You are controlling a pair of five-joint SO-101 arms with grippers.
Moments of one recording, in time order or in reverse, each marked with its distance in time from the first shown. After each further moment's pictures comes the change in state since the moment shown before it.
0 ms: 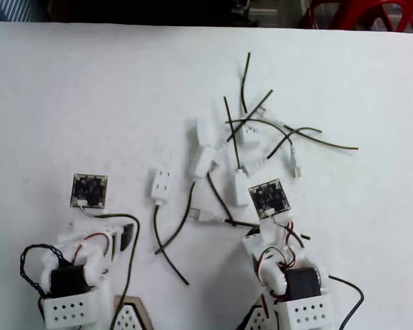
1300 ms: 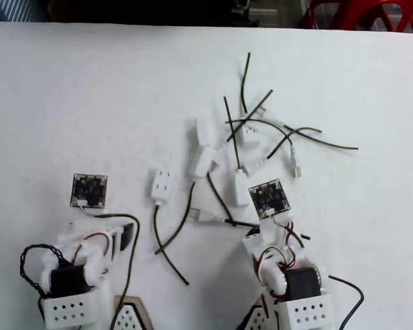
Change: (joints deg) left arm 0.0 0.0 0.0 -0.3 0.0; right arm 0.0 0.0 0.0 0.0 0.0
